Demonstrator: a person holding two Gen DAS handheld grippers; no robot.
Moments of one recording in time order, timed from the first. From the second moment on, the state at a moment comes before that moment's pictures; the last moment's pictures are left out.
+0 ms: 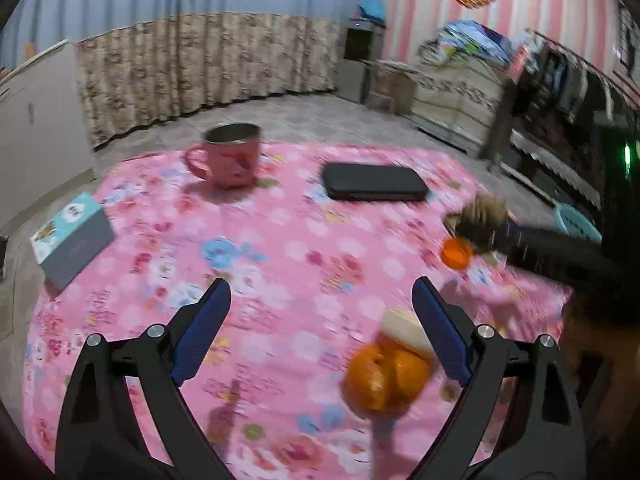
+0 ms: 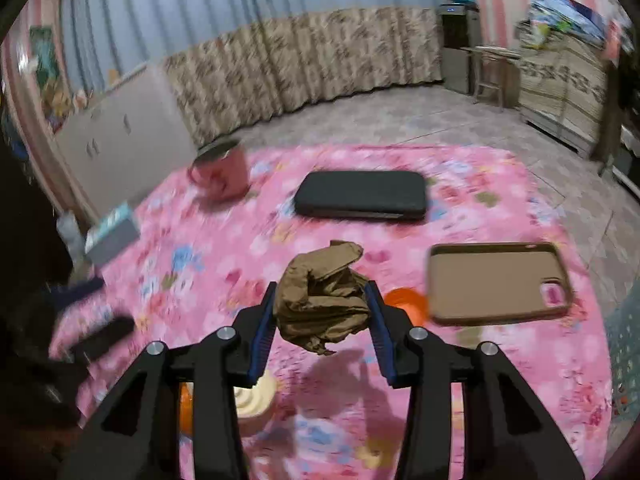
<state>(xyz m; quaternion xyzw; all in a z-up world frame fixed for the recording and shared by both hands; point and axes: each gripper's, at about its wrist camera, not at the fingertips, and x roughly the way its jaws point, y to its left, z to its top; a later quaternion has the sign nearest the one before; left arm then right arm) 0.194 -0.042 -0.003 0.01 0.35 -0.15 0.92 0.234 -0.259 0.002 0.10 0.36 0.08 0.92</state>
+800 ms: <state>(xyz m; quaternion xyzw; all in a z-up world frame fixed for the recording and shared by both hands) 0.200 -0.118 -0.052 0.09 0.42 -0.22 0.88 0.220 -0.304 0.013 0.14 0.34 0.06 0.93</state>
